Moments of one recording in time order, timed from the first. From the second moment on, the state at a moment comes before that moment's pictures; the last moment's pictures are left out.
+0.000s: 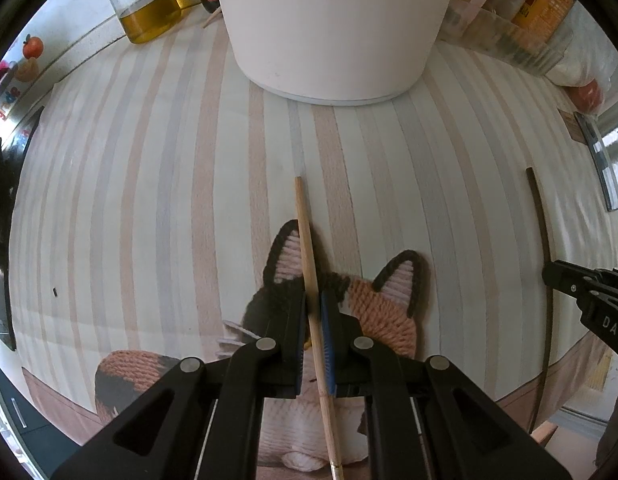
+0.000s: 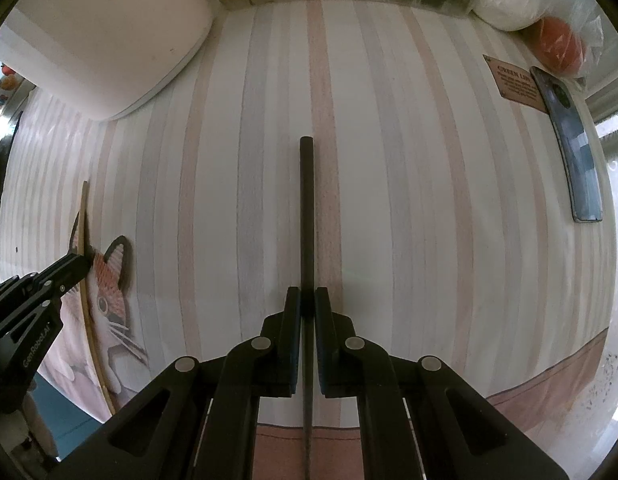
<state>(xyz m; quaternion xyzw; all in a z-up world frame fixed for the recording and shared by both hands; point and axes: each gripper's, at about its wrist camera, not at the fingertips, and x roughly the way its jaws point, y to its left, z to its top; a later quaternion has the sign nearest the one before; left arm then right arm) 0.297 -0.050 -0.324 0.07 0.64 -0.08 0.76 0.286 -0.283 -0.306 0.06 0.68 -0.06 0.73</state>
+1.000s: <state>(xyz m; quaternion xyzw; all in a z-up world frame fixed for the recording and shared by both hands) 0.281 -0.048 -0.232 0.04 0.56 -0.12 0.82 0.256 -0.275 -0.239 0.12 0.55 -0.02 0.83</state>
